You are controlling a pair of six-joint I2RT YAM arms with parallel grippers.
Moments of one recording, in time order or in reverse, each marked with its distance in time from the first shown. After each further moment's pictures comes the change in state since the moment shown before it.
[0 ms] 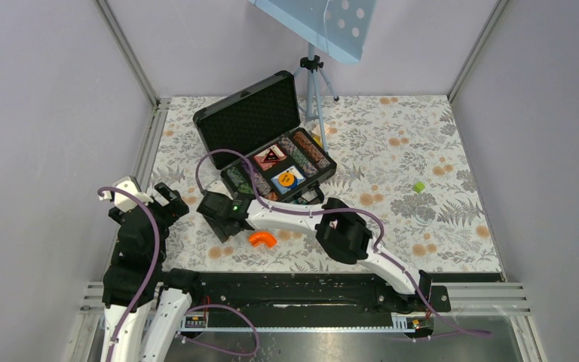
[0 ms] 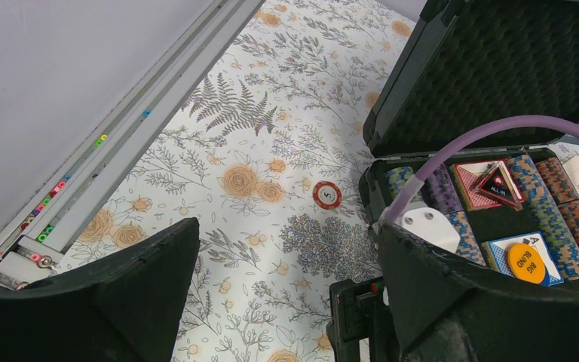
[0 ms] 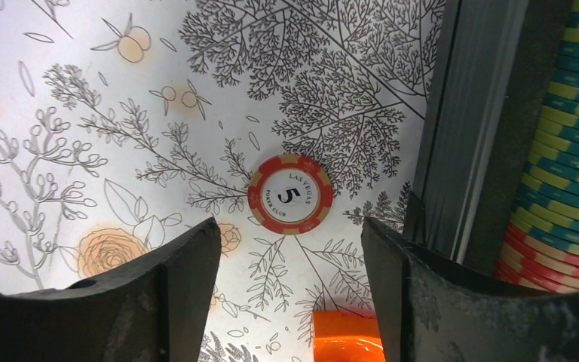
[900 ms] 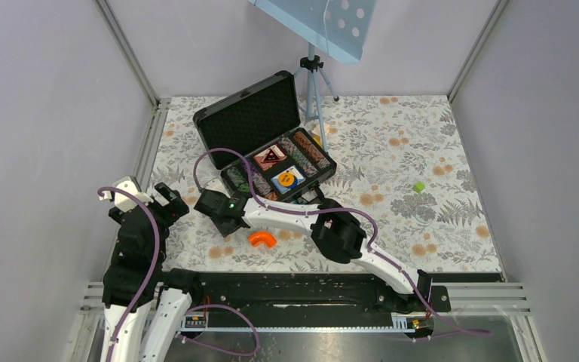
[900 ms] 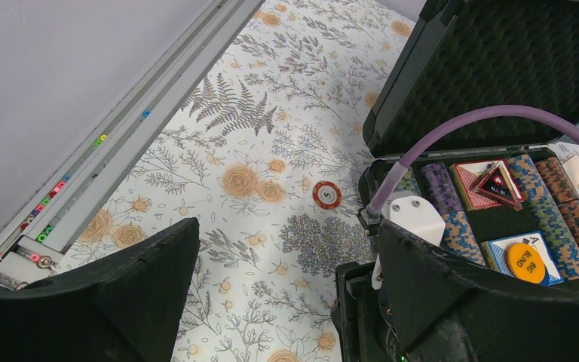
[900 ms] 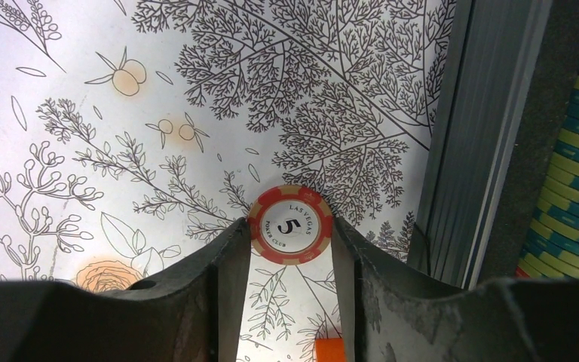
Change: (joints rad) left arm -0.002 0.000 0.000 0.000 -0.001 0.000; right arm -0.010 0.083 0.110 -0.042 0.001 -0.004
